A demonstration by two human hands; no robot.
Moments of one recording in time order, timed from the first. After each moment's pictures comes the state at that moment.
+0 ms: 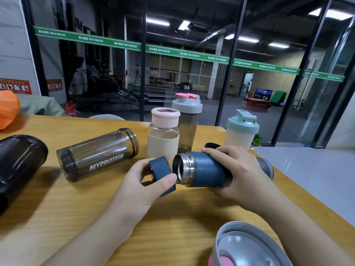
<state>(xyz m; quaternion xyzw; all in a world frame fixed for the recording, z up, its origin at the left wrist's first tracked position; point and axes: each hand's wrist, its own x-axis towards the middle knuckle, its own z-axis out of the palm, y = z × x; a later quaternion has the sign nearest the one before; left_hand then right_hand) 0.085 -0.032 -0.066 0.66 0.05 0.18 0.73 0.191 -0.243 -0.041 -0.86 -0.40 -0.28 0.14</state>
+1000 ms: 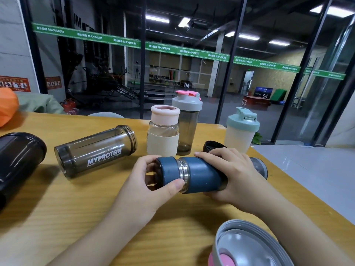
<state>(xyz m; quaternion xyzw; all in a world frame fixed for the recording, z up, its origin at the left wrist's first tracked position) 0.090 -0.036 -0.074 0.74 0.01 0.23 0.63 0.191 -0.237 -0.048 -0.86 -0.43 -0.25 0.14</state>
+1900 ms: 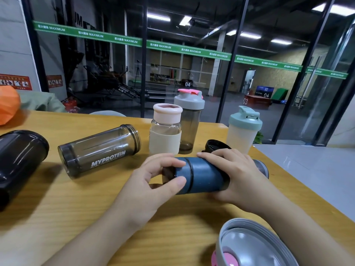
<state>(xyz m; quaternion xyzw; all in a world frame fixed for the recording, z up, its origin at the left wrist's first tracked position) 0.084 -0.035 -0.066 0.73 -0.09 0.21 0.64 0.192 -0.237 -0.050 -0.86 -0.43 -0.24 0.15</state>
